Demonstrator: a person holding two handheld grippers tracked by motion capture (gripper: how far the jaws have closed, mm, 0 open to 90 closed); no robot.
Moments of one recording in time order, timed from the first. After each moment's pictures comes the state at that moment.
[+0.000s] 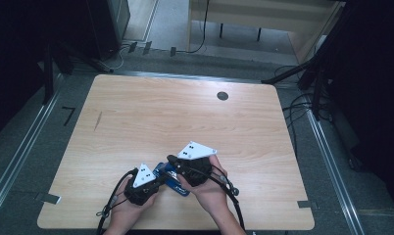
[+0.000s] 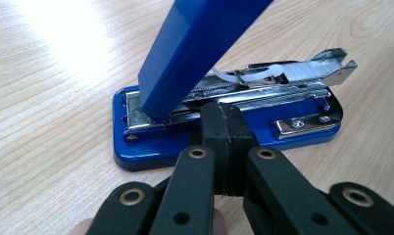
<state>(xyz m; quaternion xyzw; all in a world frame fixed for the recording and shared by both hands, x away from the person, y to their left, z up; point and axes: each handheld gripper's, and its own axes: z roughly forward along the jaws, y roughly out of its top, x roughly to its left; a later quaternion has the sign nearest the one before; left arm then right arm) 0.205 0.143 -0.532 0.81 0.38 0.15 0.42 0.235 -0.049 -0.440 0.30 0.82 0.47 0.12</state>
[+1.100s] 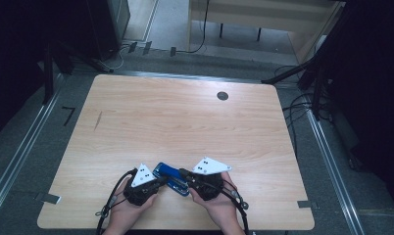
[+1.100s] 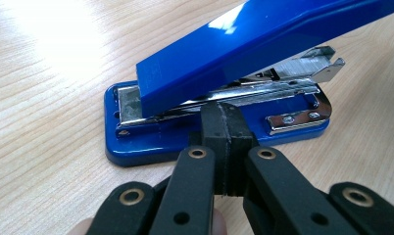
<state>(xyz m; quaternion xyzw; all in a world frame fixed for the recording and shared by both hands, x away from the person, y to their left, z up) 0.204 0.146 -0.532 0.82 0.38 0.13 0.42 0.214 -0.082 -0.478 0.33 0.81 0.48 0.10</state>
